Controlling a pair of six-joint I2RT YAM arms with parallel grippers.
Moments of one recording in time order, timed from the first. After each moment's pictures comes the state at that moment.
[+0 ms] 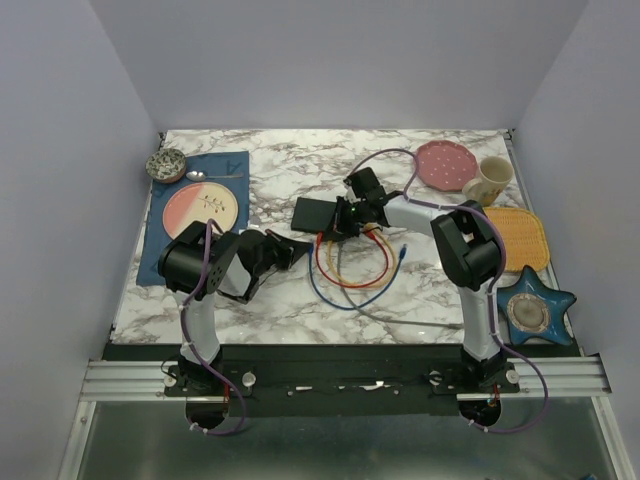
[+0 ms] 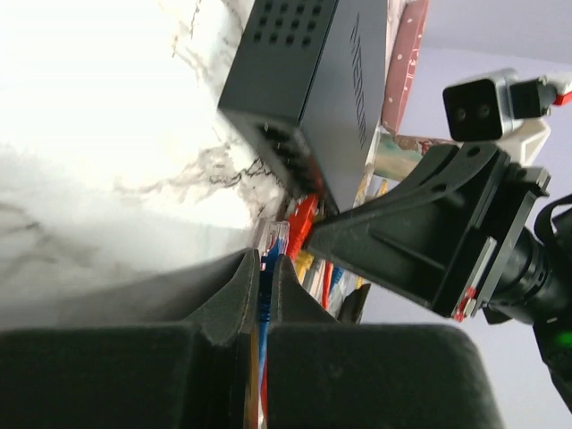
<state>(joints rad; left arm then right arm) -0.35 1.97 0.46 1.13 0.31 -1.39 0.54 2.12 1.41 -0.21 -0.44 0.74</state>
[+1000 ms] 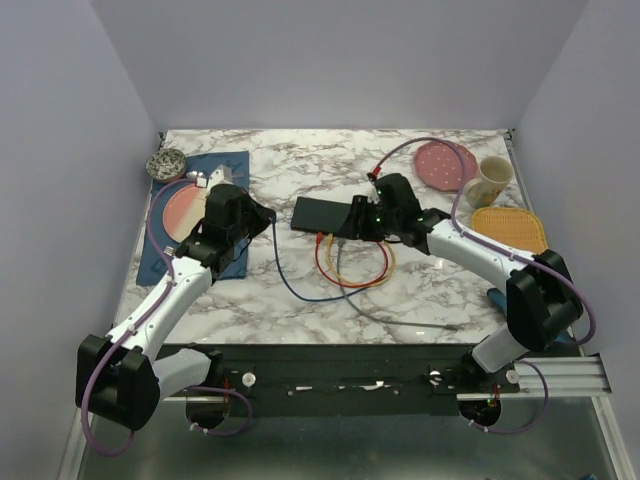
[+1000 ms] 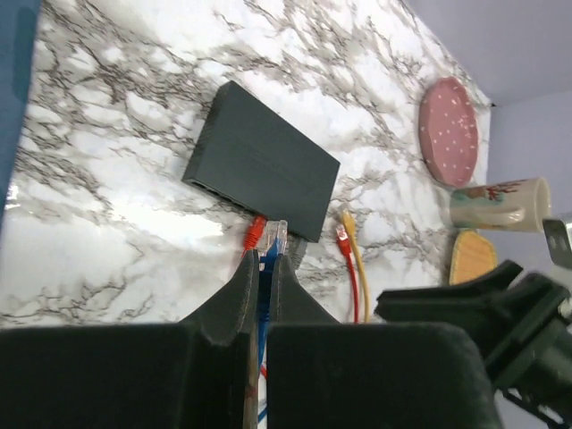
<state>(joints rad) -0.35 1.12 0.80 -0.13 -0.04 -0.89 0.57 1.59 1.11 -0.21 -0.18 0.63</state>
